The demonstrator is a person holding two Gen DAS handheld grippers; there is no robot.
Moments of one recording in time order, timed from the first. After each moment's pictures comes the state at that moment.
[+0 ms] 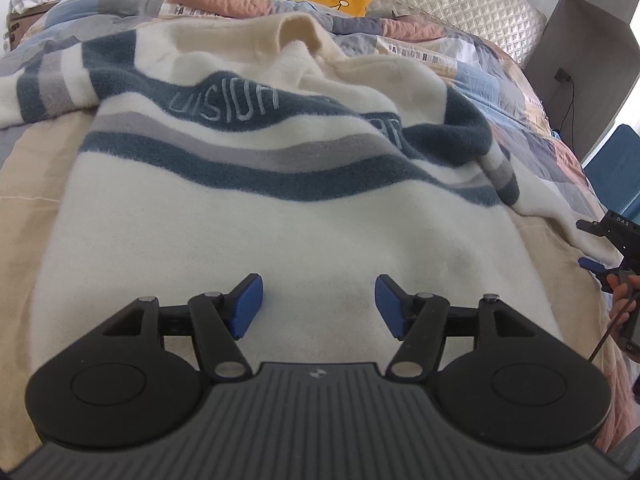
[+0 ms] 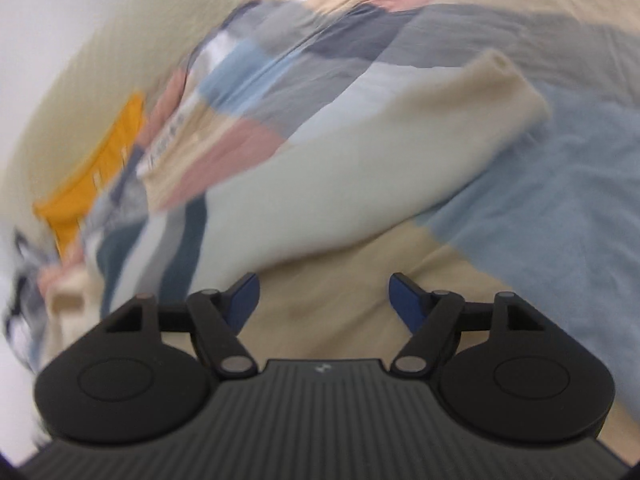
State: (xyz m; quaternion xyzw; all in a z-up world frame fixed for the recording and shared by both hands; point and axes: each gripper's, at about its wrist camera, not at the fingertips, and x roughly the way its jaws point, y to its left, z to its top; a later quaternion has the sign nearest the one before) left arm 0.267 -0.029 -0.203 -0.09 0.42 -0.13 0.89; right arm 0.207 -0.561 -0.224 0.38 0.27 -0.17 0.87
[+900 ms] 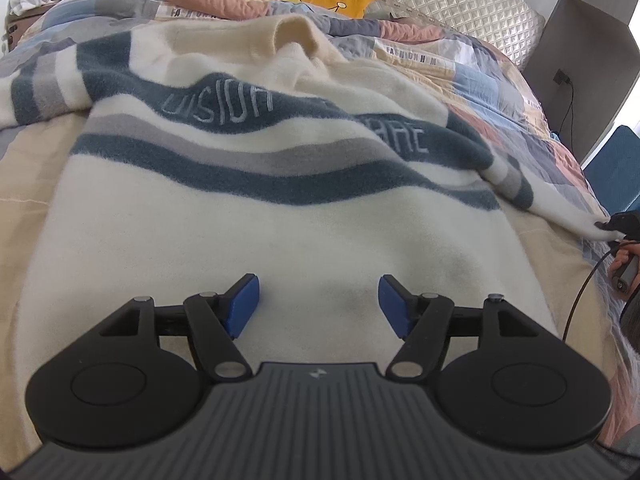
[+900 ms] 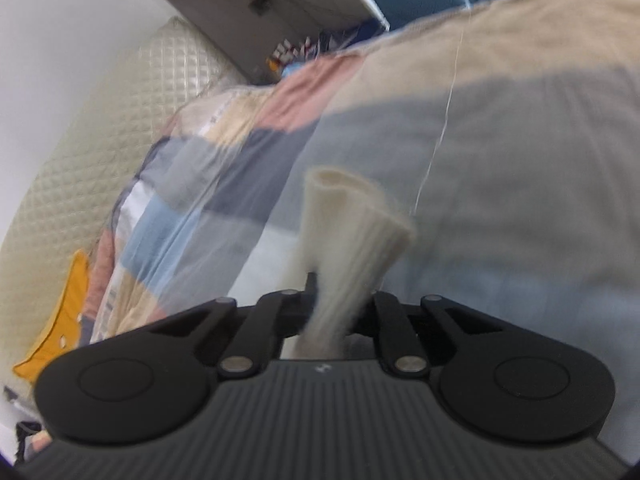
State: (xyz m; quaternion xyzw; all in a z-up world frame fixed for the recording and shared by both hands) left arm 0.272 -0.037 -0.207 -0.09 0.41 -0.14 0.90; right arm 0.235 -0.711 -0.240 0.43 0.14 -0.29 0.84
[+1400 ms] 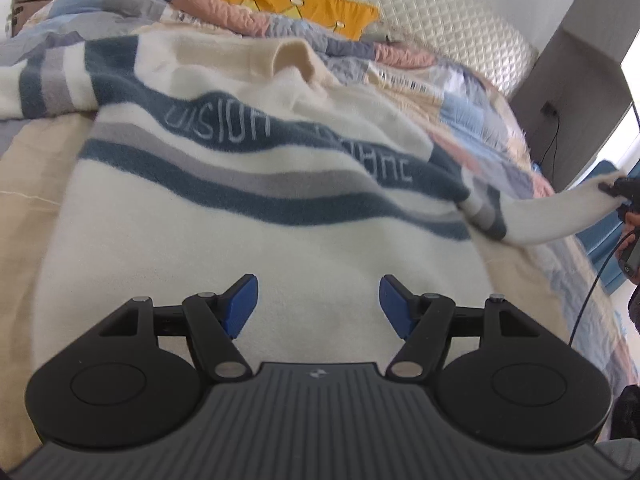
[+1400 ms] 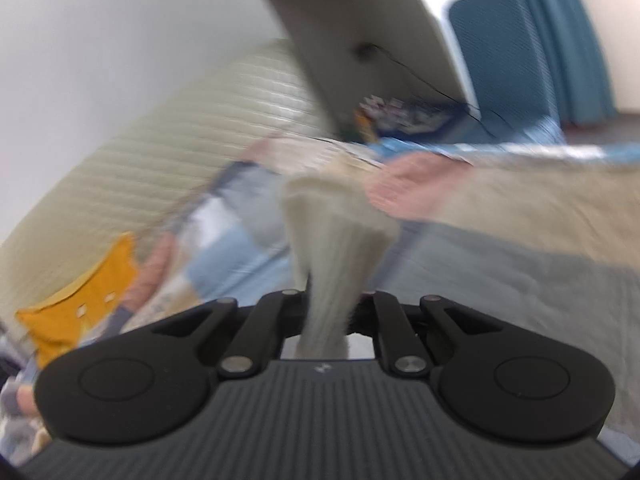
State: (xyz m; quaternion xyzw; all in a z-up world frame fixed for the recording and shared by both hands) left arm 0.263 -0.013 -0.182 -0.15 0.39 -0.15 0.90; right arm 0.259 -0.661 -0.104 0.28 0.11 -0.23 0.93
